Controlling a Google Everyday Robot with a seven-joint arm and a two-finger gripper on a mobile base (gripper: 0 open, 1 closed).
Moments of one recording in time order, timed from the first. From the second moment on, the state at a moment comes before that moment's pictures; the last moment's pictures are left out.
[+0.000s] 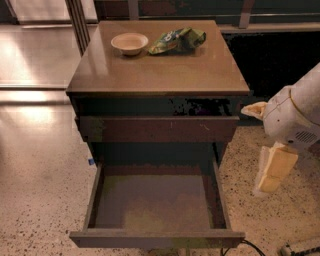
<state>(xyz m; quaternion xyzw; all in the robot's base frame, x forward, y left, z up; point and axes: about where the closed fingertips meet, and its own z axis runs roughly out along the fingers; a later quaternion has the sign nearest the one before) 0.418 -0.194 0.865 -0.65 0.74 0.05 0.17</state>
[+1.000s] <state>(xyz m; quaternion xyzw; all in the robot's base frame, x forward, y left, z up) 0.411 -0.178 0.795 -0.66 0.73 0.12 0.16</state>
